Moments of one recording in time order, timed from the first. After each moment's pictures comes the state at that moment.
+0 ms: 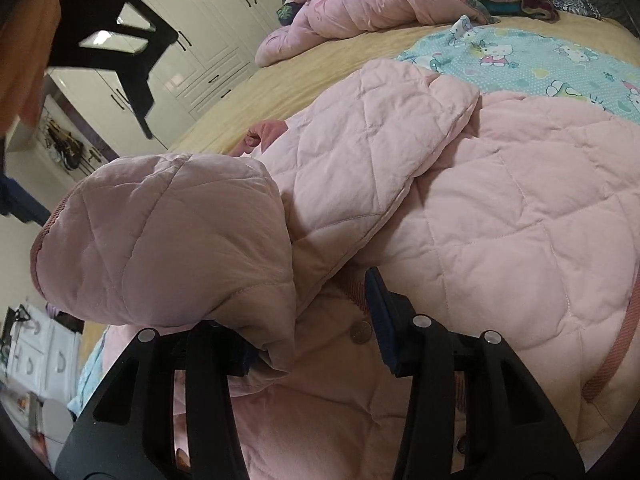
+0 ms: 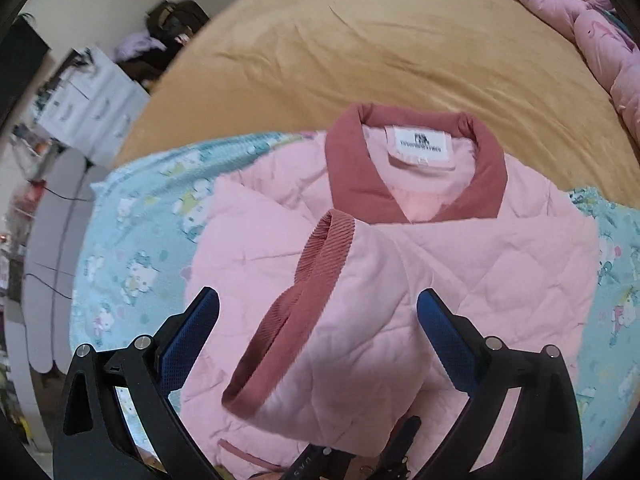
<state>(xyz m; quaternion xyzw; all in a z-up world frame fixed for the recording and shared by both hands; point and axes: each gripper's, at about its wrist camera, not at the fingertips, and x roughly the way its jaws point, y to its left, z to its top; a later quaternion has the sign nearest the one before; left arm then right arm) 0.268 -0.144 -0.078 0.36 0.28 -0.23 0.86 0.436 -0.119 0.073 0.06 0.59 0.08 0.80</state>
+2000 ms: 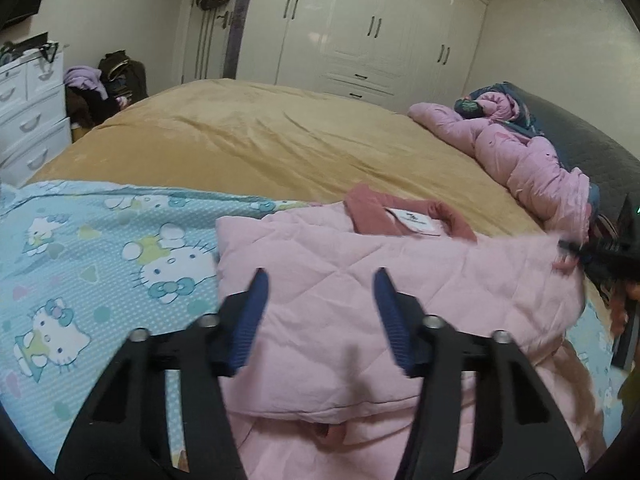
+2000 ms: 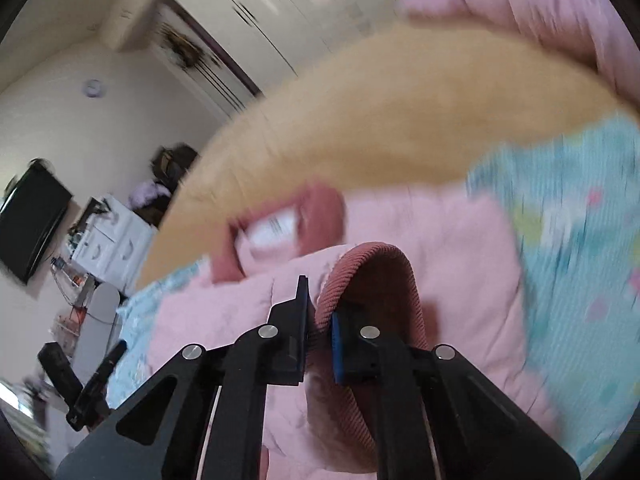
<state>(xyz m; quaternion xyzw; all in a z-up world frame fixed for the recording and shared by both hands) 0.390 0.068 -0.021 -0.07 0.32 -0.14 0.94 0.373 -0.372 0.027 0.27 0.34 0.09 0.90</state>
